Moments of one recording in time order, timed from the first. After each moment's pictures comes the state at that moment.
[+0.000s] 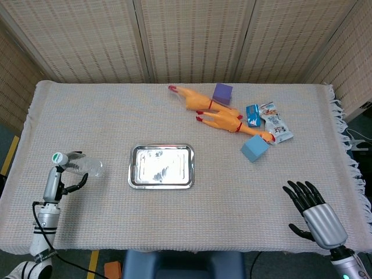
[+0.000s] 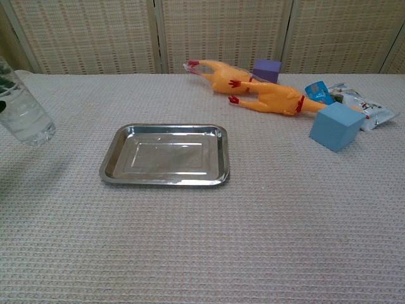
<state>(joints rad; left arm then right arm) -0.33 -1.57 -0.20 -1.13 1.46 1.38 -0.84 0.08 -1.12 -0.09 -1.58 -1.78 1.50 -0.03</state>
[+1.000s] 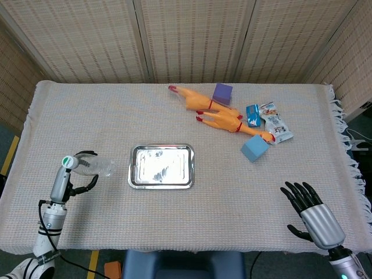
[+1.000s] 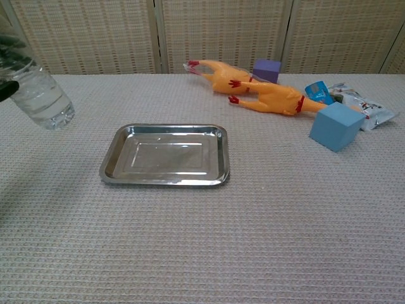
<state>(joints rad) -0.36 -1.51 -0.17 -1.28 1.55 1.48 -0.76 0.09 -1.12 -0.10 -1.58 -1.79 1.49 -0.04</state>
